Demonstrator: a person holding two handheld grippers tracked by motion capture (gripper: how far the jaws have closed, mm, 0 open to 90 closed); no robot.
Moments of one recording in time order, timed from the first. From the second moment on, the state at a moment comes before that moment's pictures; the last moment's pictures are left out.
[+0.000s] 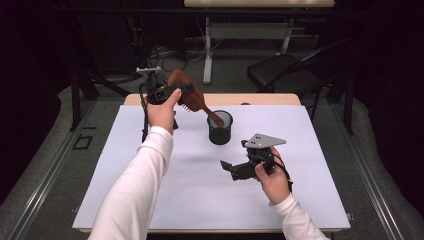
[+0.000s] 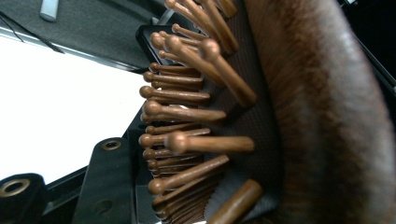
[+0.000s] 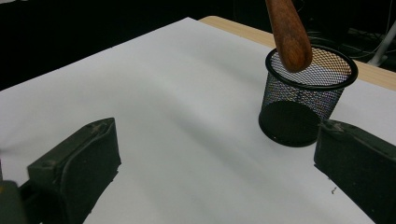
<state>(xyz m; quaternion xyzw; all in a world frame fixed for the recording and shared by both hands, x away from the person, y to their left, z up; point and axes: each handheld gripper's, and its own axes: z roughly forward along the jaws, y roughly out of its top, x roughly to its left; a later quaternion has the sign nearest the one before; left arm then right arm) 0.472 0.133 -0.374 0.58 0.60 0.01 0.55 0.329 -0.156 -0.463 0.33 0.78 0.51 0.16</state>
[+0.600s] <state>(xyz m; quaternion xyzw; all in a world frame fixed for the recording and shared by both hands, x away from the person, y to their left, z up) 0.480 0.124 -0.382 0.57 0.61 0.02 0.55 0.329 -0.157 -0.463 0.33 0.78 0.51 0.16</state>
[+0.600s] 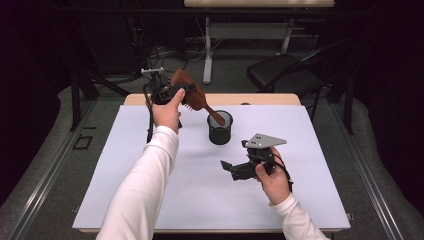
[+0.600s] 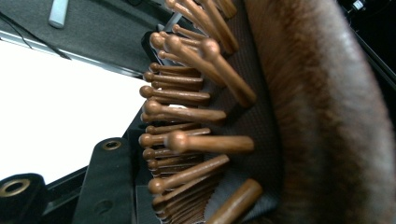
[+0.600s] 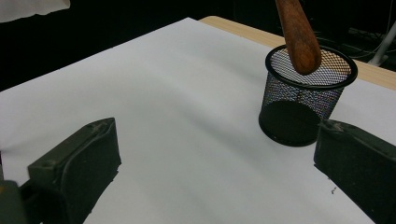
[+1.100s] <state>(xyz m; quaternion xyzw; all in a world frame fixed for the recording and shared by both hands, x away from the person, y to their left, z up) 0.489 0.111 -0.395 0.57 0.61 0.03 0.55 0.330 -0.163 -0.462 0.34 0.77 0.51 0.16</state>
